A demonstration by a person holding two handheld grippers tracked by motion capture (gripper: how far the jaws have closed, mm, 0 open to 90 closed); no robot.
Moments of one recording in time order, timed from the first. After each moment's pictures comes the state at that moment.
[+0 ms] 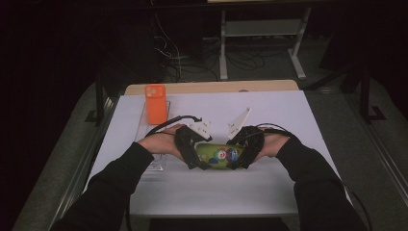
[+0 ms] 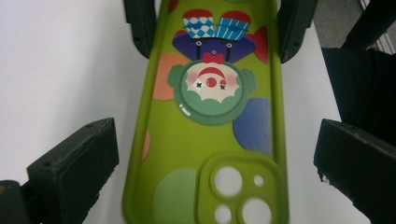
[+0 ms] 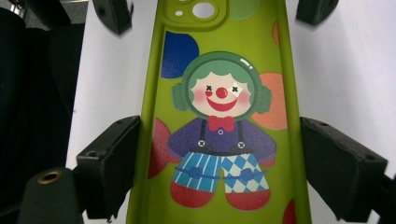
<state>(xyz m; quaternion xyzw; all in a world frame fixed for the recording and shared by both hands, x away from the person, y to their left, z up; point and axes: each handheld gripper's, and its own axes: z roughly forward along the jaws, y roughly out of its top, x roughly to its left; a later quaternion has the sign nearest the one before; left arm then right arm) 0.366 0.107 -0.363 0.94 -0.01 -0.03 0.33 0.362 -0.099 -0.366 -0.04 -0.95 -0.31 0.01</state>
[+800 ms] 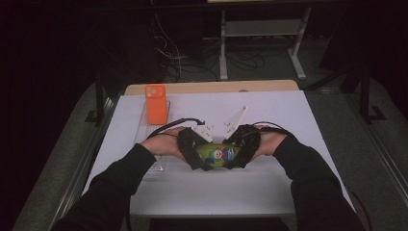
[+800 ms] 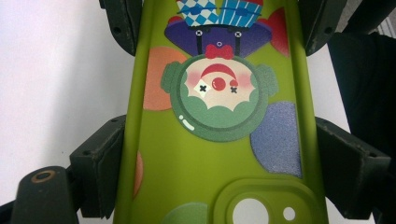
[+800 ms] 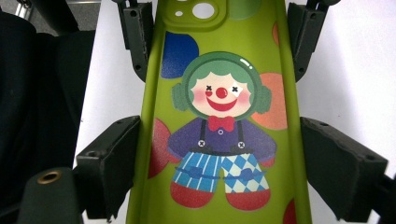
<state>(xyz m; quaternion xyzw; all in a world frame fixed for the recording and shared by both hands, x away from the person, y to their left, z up) 0.365 0.103 -0.368 0.95 -0.01 -0.04 0.31 0.360 -0.090 -0.357 -0.02 -0.95 -0.31 0.01</state>
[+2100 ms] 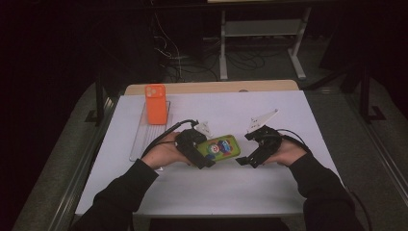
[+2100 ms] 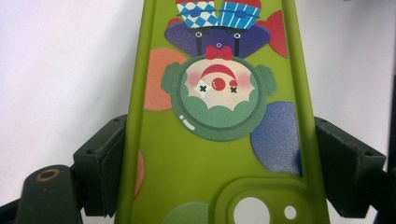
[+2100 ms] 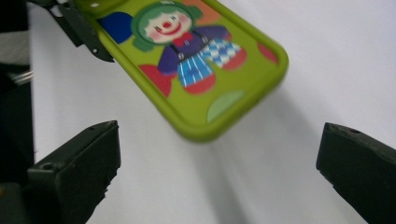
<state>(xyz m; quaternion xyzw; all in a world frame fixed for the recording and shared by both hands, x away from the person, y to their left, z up) 0.353 0.105 -0.372 0.94 0.17 0.03 0.29 0.349 -0.147 -0.376 -0.23 -0.90 -0.37 -0.03</state>
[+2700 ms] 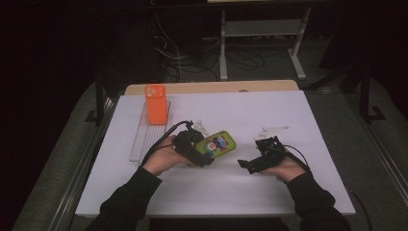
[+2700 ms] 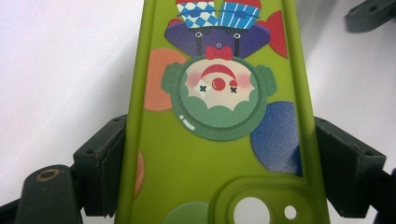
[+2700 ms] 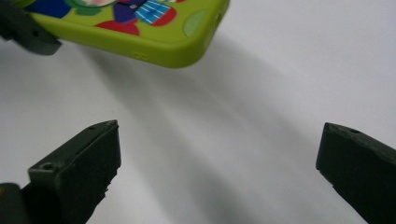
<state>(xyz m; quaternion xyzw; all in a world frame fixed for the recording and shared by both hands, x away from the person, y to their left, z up) 0.352 0.113 -0.377 0.93 0.24 0.04 0.29 0.319 -0.156 -0.407 -0.37 -0.84 -0.38 -0.10</state>
